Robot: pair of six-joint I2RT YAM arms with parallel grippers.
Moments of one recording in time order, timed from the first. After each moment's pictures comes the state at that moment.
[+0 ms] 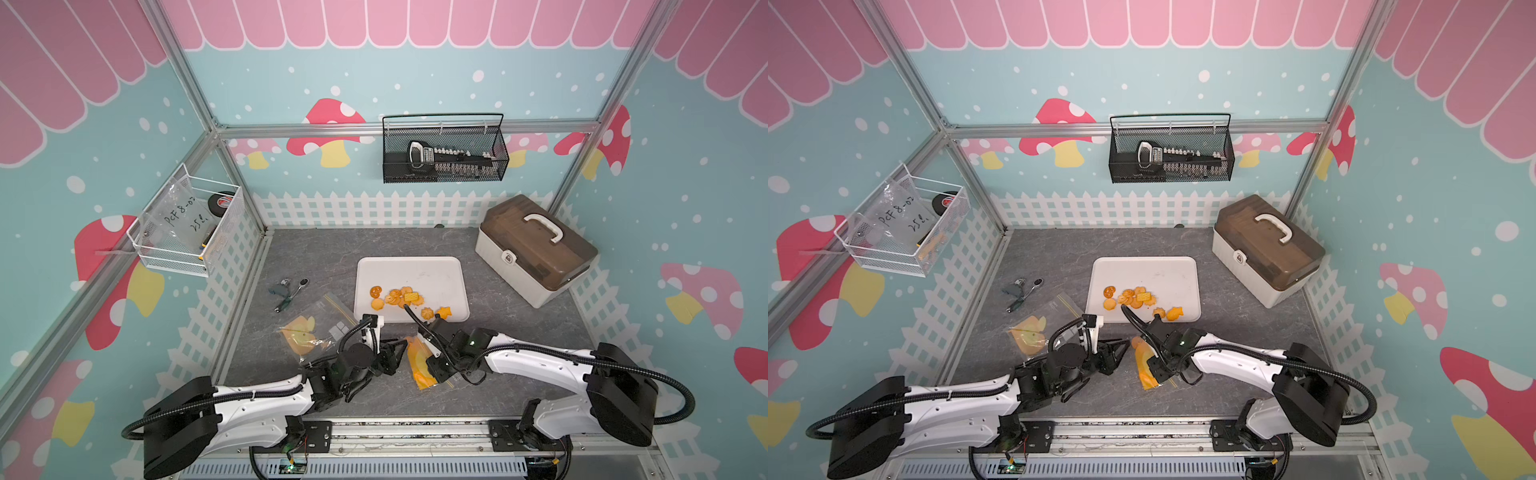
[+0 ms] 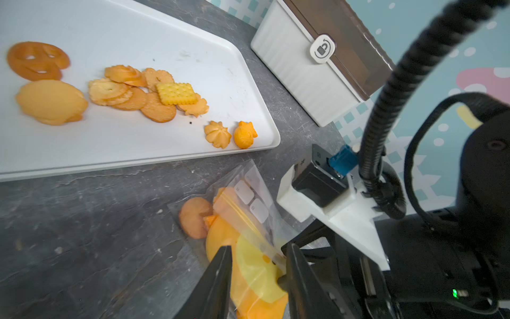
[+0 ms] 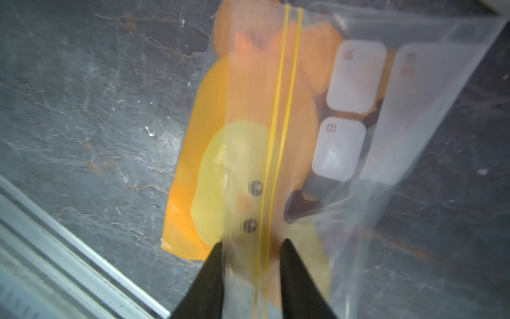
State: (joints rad) left arm -1.05 1.06 0.32 0.37 -0.24 -0.78; right arm 0.95 1.40 0.78 -0.61 -0.01 0.37
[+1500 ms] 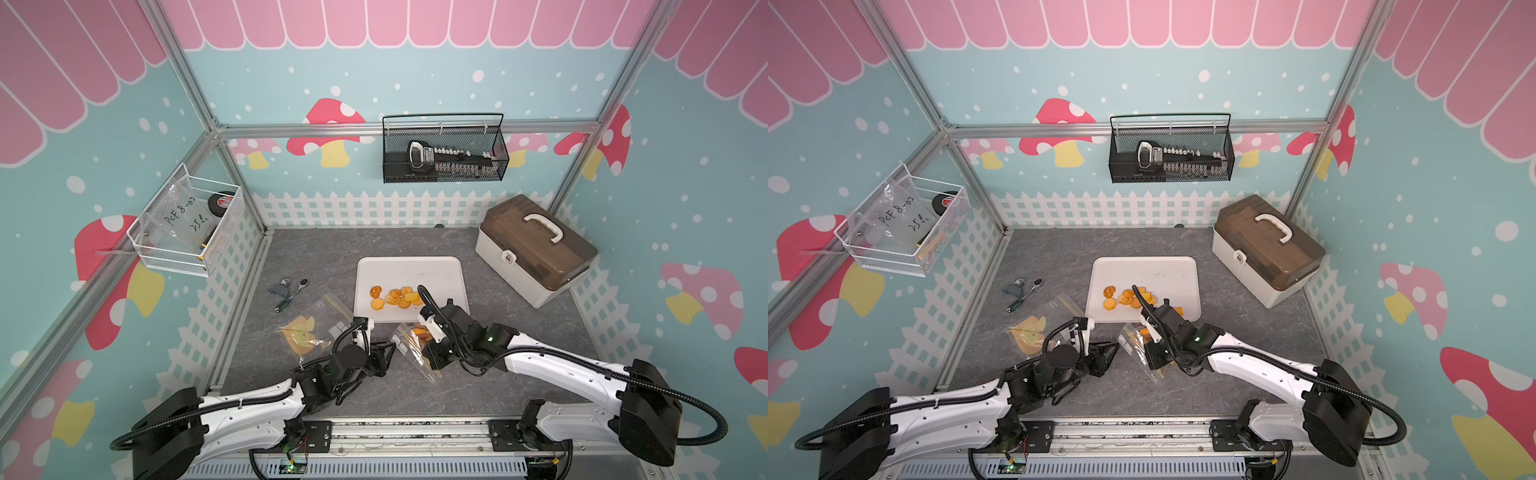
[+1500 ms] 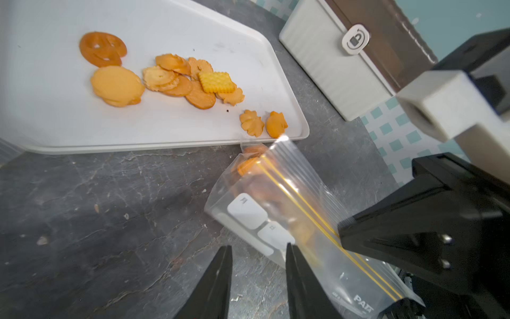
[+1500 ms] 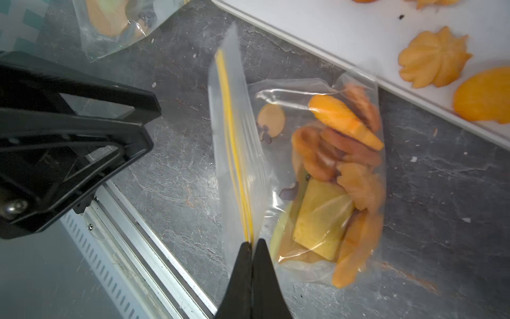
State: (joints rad) left arm -1.01 1.06 0.27 0.32 -0.21 -0.79; right arm 0.90 1.24 0.77 -0.50 -0.15 0.42
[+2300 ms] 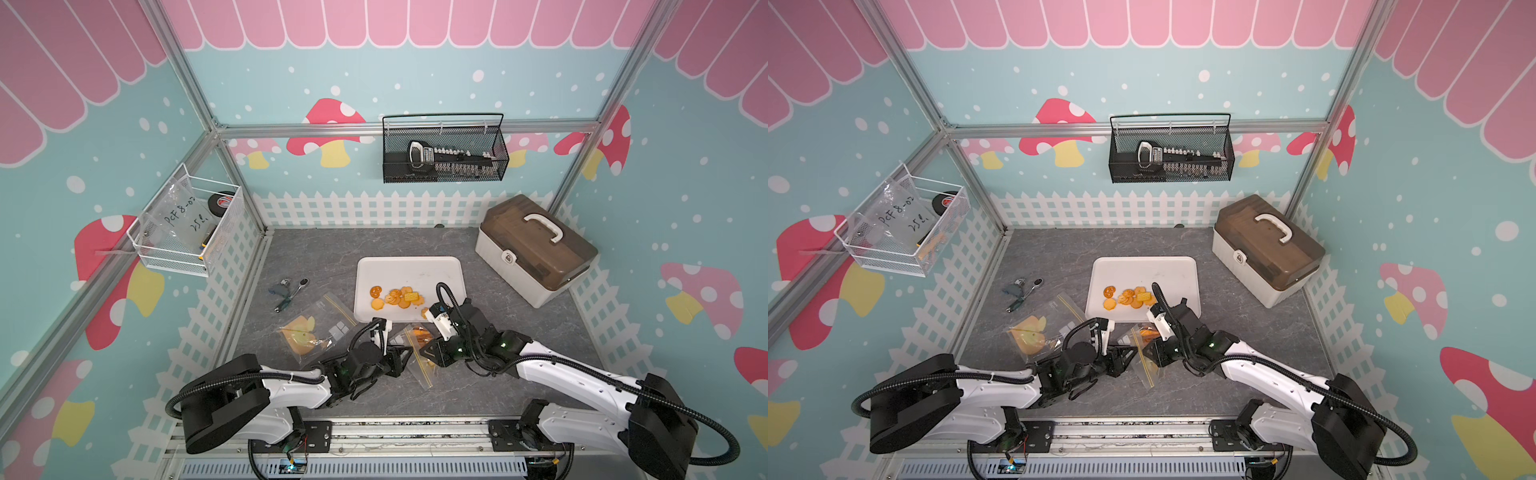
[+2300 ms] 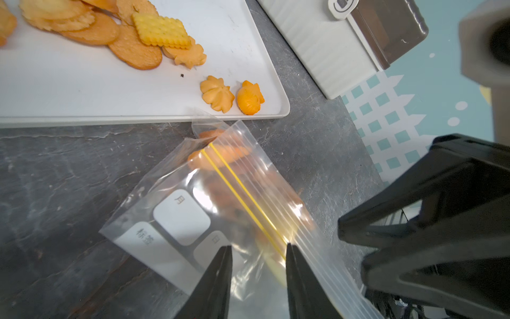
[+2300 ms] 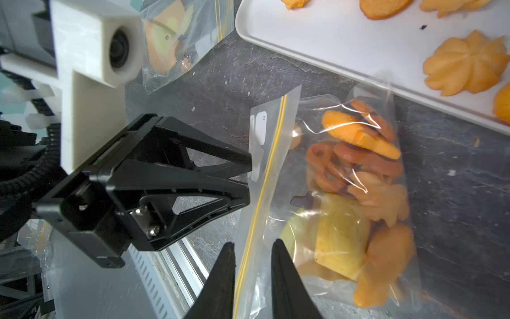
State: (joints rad) left arm -1.01 1.35 0.29 0.63 -0.08 -0.83; right arm 0.79 1.17 0.66 -0.31 -0.35 0.46
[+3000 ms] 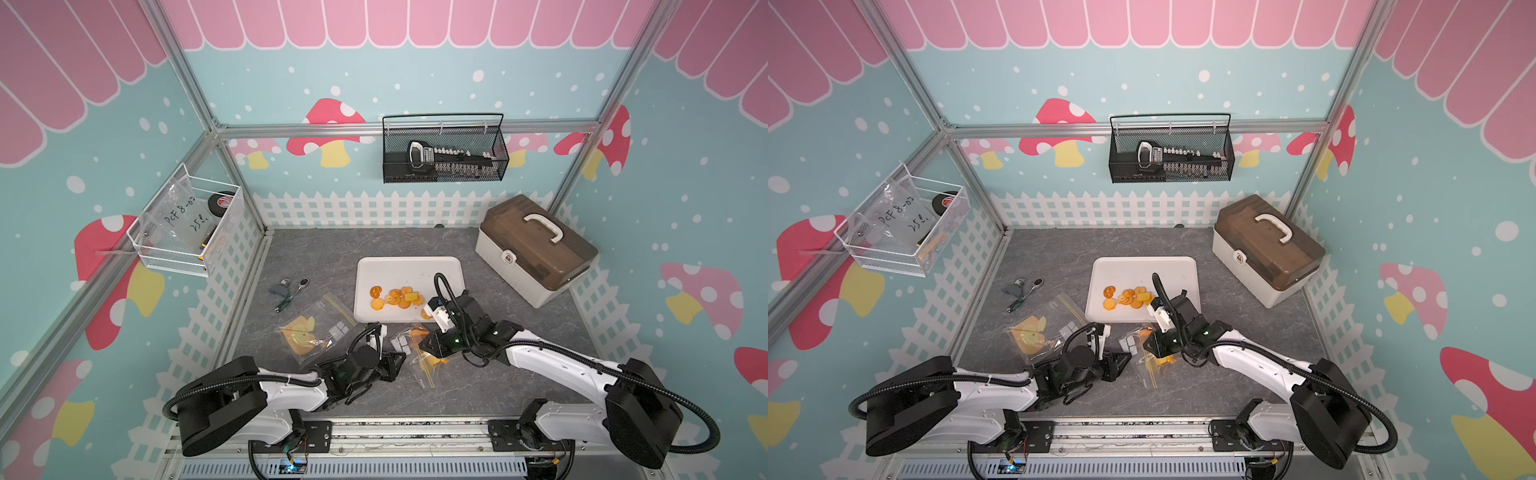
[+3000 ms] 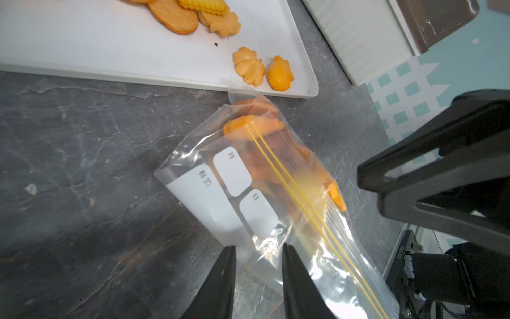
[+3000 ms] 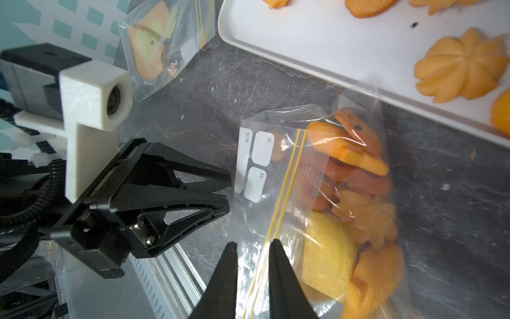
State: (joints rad) left arm -1.01 1.34 0.26 0.55 -0.09 -0.87; right arm 0.72 1.26 0.70 -0.32 -0.38 0.44
